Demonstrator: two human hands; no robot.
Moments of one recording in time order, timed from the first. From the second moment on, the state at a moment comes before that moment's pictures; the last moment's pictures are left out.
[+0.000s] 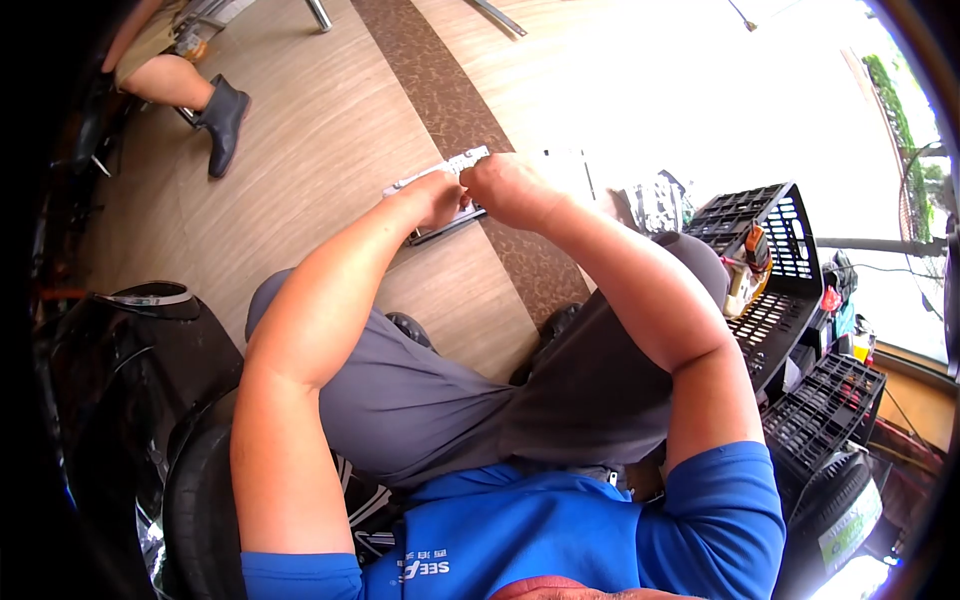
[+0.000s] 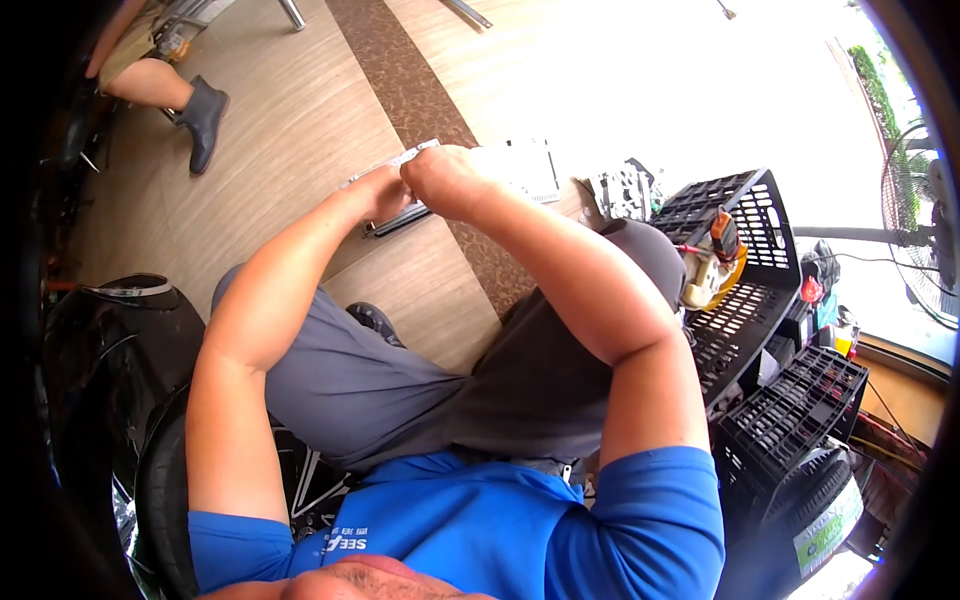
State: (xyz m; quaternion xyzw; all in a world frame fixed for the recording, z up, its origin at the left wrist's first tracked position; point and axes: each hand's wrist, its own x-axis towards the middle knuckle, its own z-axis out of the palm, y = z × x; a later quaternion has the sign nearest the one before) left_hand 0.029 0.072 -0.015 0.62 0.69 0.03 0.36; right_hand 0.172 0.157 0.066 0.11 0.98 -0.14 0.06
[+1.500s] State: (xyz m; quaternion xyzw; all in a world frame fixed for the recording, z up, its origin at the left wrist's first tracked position) left_hand 0.030 0.071 -0.012 0.60 0.70 0.06 0.38; right_hand 0.178 0.161 0.090 0.06 0.98 -0.14 0.10
